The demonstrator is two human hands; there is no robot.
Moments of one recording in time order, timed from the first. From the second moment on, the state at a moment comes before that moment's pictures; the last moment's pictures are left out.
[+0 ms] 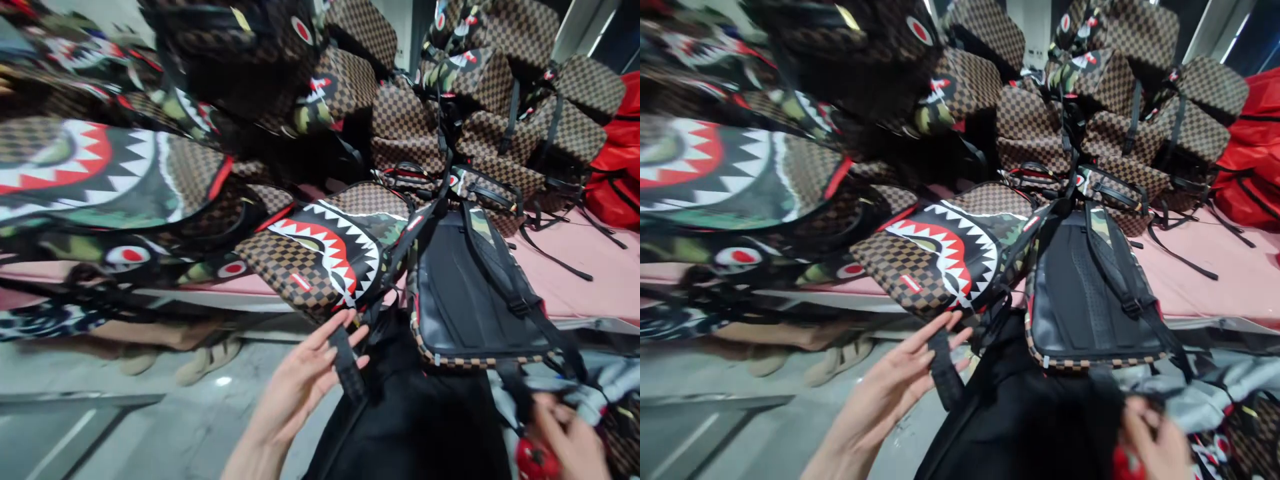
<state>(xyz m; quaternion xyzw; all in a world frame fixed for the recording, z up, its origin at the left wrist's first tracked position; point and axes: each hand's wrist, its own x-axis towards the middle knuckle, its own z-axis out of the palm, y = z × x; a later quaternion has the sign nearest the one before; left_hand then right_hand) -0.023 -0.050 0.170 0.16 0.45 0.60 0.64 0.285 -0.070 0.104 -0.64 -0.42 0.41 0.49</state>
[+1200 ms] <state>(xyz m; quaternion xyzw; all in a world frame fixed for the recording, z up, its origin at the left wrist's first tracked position) 0.027 0.002 0.103 0.69 0.62 0.36 0.08 0.367 -0.058 0.108 -0.73 -0.34 0.01 0.58</state>
